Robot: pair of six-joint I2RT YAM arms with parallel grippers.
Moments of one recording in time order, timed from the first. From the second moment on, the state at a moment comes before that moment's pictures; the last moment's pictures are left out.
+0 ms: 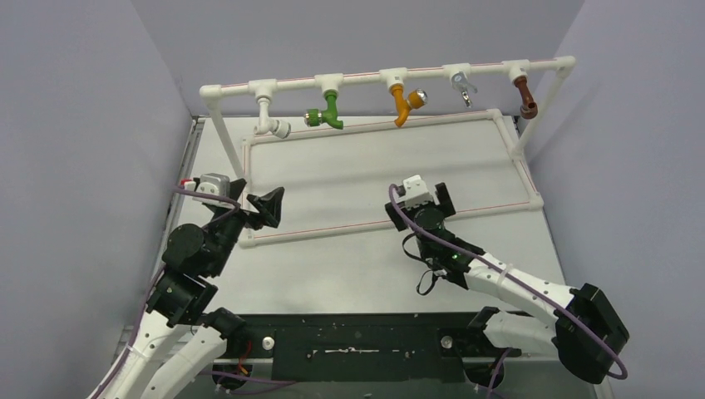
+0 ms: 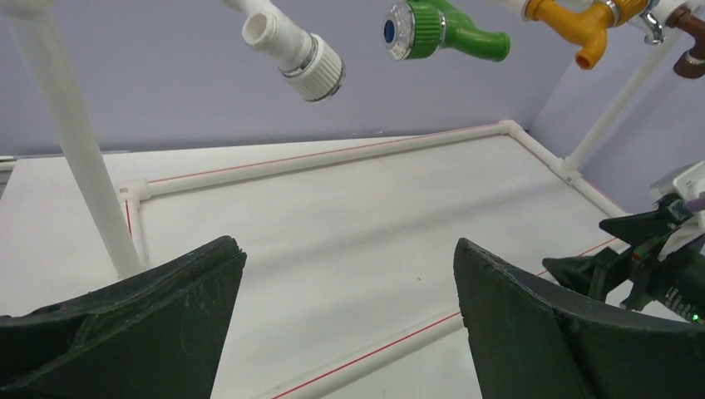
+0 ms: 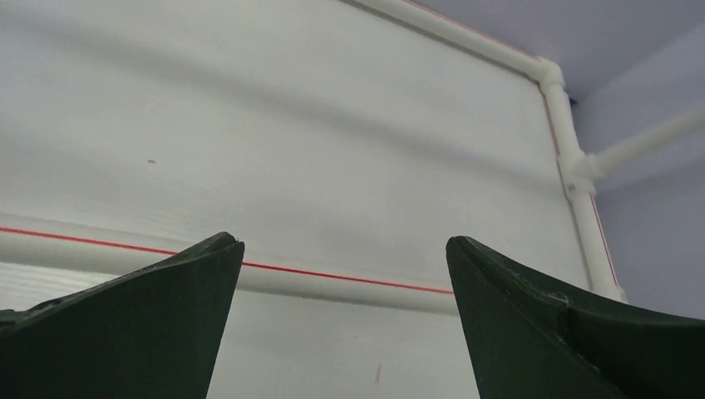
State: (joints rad) left arm -0.54 0.54 0.75 -0.09 -0.21 -0.19; right arm 0.79 1.11 0.58 0.24 0.60 -0.24
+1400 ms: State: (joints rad) left arm -0.55 0.63 1.04 0.01 0.02 -0.23; right arm 0.05 1.61 0.23 1.15 0.26 -0.06
